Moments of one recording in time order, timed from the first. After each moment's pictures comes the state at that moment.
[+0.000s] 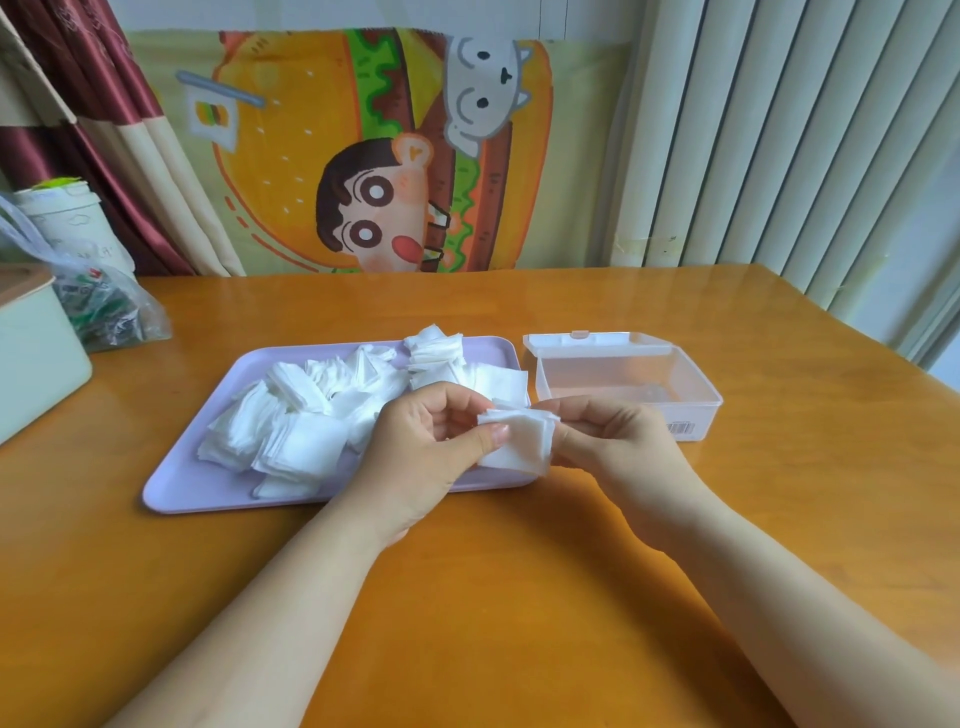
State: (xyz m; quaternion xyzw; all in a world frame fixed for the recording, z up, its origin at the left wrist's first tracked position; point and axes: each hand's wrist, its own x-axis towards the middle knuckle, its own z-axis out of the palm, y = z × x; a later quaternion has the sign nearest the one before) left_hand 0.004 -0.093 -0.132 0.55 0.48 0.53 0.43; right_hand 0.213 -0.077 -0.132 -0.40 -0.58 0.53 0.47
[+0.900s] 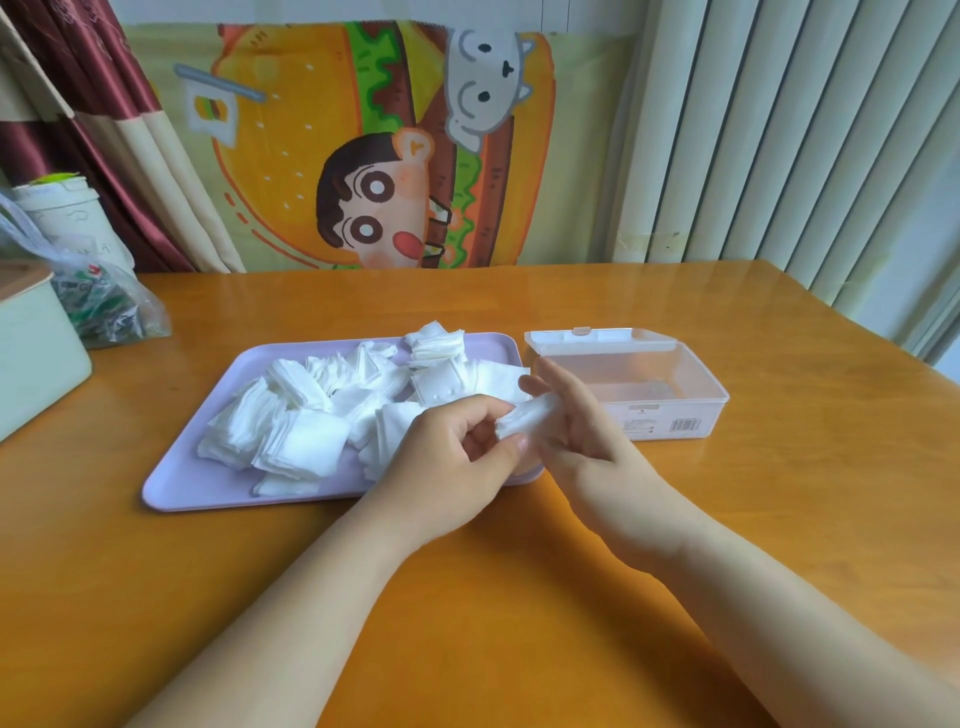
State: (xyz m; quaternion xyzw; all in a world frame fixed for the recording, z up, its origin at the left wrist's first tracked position) left_hand 0.013 -0.093 -0.140 0.66 0.49 0.45 0.35; right_hand 0.195 -0.091 -0.138 -0.40 -0.65 0.49 0.43
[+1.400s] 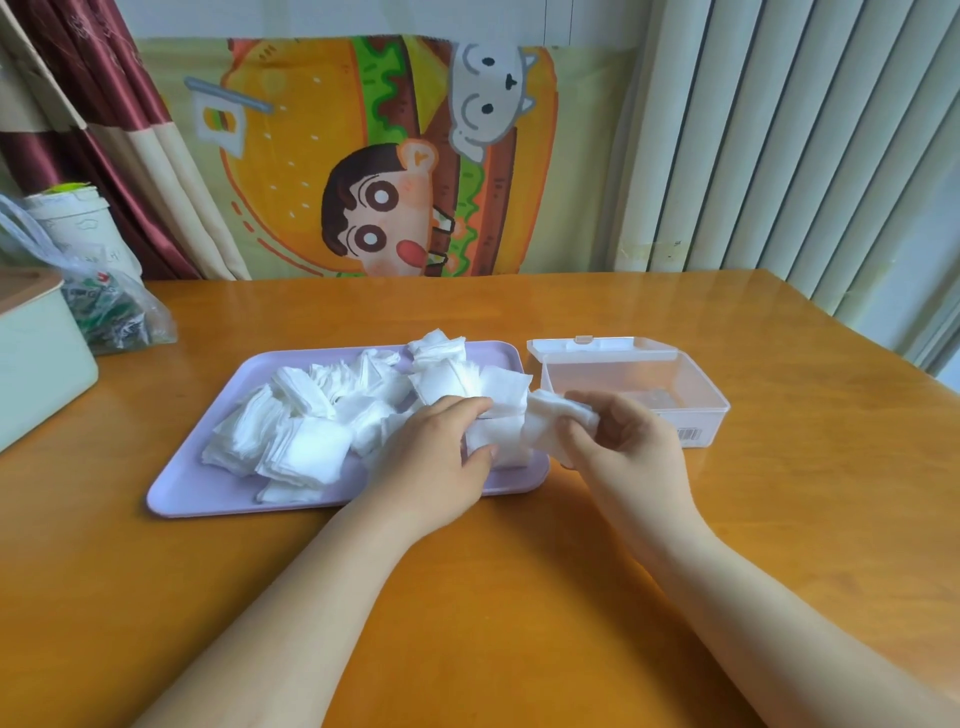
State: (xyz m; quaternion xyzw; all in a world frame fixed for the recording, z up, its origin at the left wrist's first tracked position) left_hand -0.001 -0.075 -0.145 0.73 0.61 0.29 0.14; right_hand 0.200 -0.080 -0.143 -0.51 -0.57 0.34 0.54
